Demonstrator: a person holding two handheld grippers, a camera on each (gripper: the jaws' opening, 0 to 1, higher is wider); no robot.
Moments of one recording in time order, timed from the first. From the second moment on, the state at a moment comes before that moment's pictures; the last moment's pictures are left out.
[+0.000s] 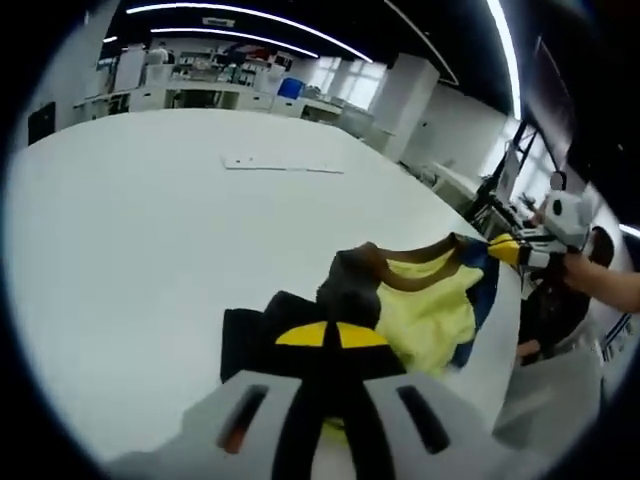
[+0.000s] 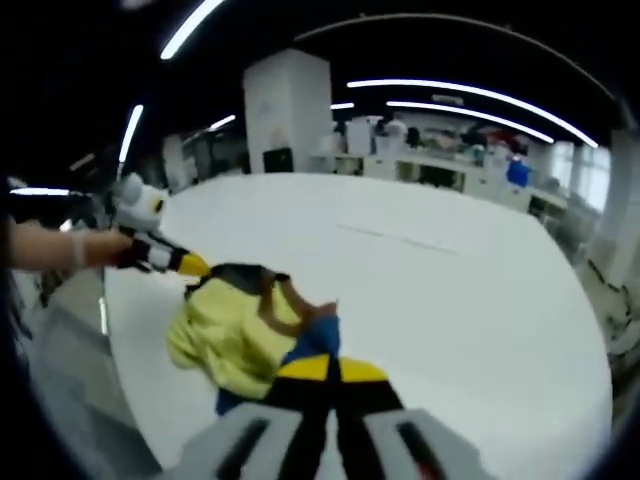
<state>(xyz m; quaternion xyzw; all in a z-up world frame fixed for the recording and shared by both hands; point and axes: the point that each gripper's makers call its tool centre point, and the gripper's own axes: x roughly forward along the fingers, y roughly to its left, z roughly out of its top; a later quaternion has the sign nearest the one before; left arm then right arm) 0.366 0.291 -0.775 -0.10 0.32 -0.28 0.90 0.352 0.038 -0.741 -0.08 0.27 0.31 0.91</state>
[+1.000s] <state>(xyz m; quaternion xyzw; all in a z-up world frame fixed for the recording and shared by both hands) 0.317 0.372 -0.550 -0.10 0.08 -0.23 0.96 0.328 0.069 -0.510 -0.01 0.04 0.37 0.93</state>
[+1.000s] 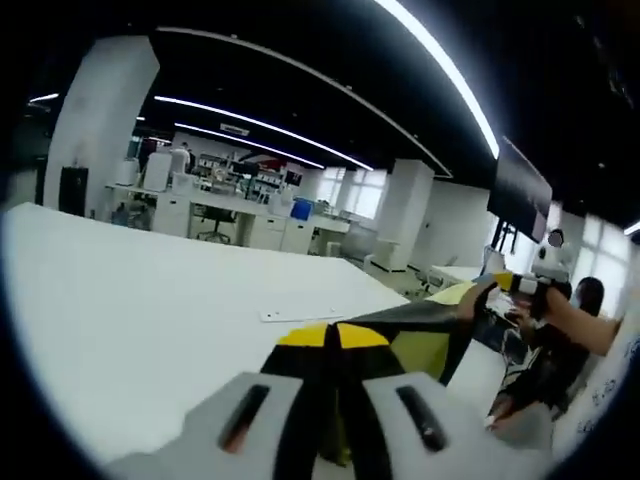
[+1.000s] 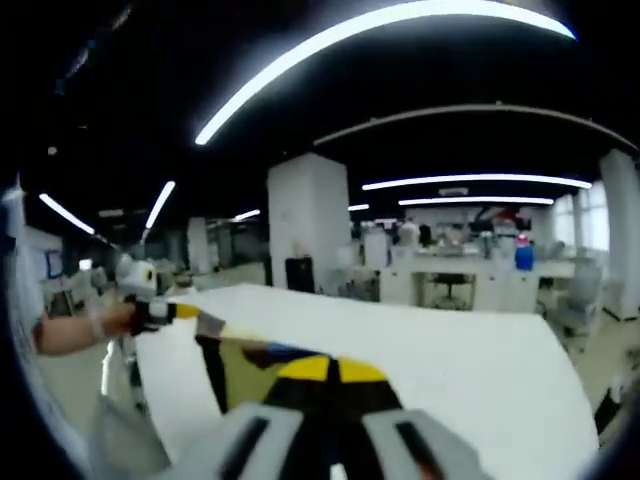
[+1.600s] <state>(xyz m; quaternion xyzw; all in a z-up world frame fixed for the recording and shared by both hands) 0.366 0.380 -0.582 -0.09 0.14 -0.24 0.96 0.375 0.086 -0.560 0.00 0.11 0.38 0.92</state>
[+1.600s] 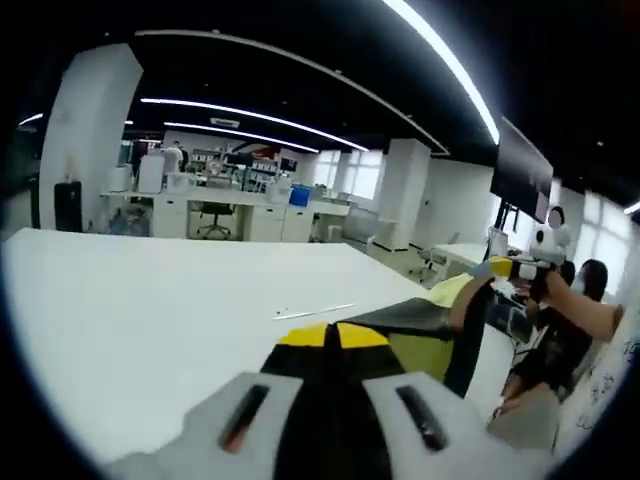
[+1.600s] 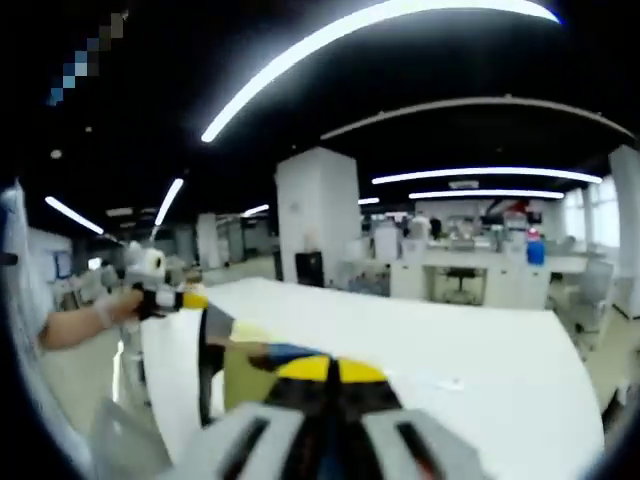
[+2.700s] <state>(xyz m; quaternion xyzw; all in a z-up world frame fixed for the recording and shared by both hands) 0.525 0.401 -0.802 -0.12 0.31 -0.17 0.93 0.558 0.112 -0.802 0.01 0.35 0.35 0.87</state>
